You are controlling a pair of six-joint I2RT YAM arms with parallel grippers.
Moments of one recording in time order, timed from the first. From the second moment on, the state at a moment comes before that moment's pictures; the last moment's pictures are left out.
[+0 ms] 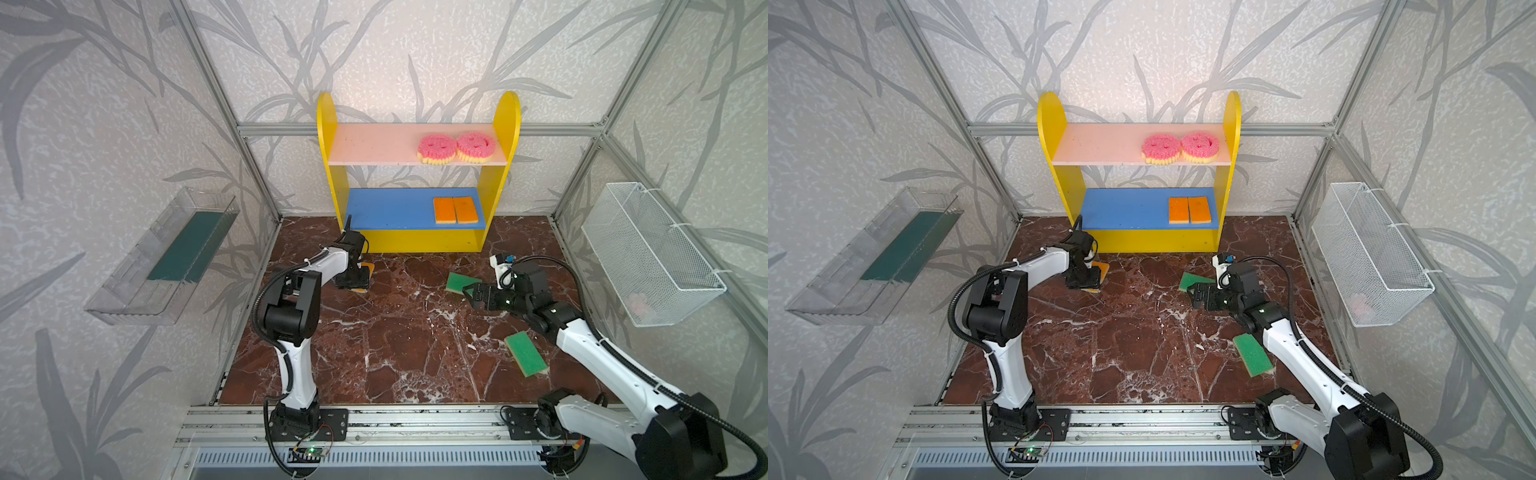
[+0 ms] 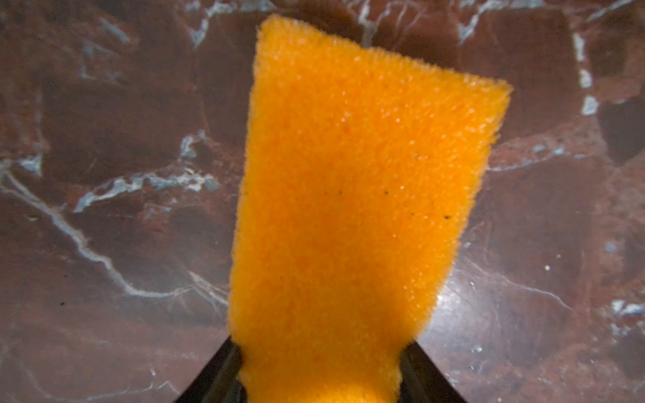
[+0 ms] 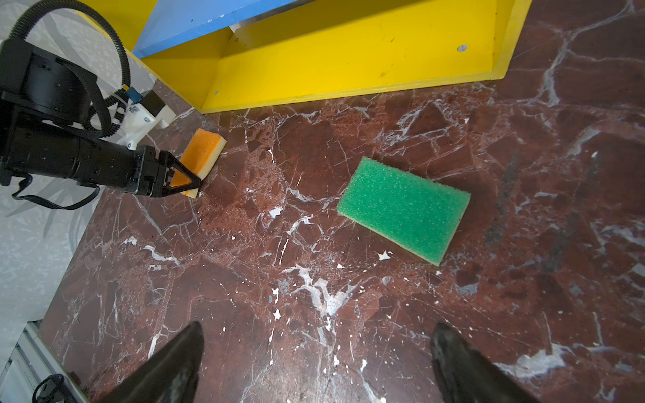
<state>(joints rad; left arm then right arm) -0.21 1.98 1.36 -0.70 0.00 -0.23 0.36 1.09 0.73 -0.30 -0.23 0.39</state>
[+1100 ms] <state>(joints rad) -0.75 1.78 1.12 -0.59 -0.11 -0.81 0.35 0.86 0.67 -0.51 -0.22 0.44</state>
